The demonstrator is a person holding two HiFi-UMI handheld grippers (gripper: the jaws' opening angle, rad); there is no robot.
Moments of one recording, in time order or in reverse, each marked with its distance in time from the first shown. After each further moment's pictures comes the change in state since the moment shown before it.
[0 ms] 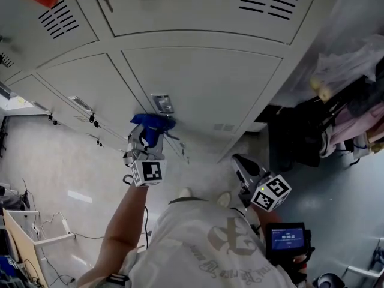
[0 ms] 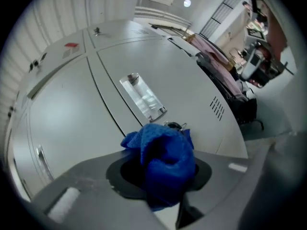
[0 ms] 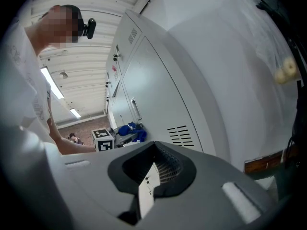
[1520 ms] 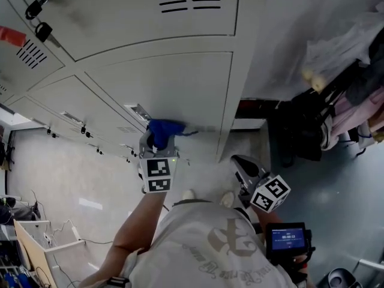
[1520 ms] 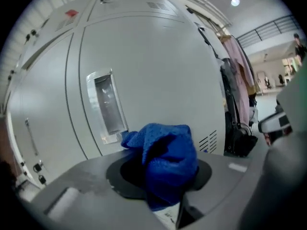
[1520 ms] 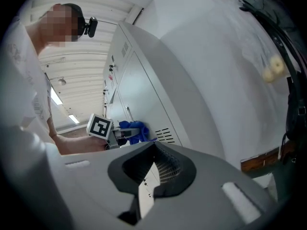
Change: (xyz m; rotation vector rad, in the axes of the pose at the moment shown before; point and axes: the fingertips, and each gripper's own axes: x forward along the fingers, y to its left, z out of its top) left arm 0.024 -0.061 0.054 -0.352 0.241 -0.080; right arm -0.039 -0.034 0.003 0.039 -0.055 -0.013
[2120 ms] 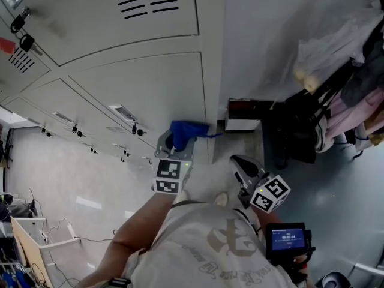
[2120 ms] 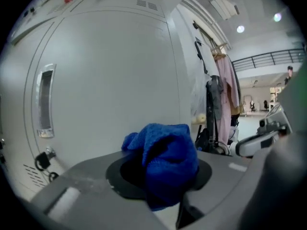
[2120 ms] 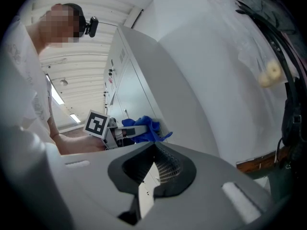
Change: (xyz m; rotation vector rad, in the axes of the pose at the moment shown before) left arm 0.020 -0.112 0.034 -0.116 -0.075 -0.230; right arm -0.032 -0.030 0.012 -0.008 0.010 0.014
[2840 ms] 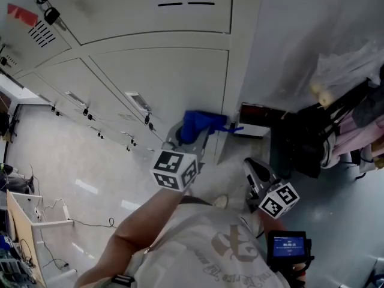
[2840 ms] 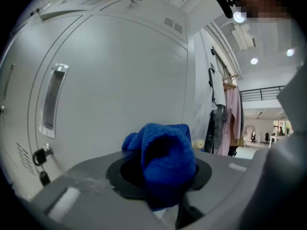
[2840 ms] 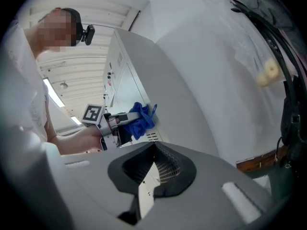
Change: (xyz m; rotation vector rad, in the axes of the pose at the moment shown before) left arm -0.011 -0.001 0.049 -0.266 -0.159 -0.031; right arm -0.013 -0.015 0.008 0.021 -0.006 0.007
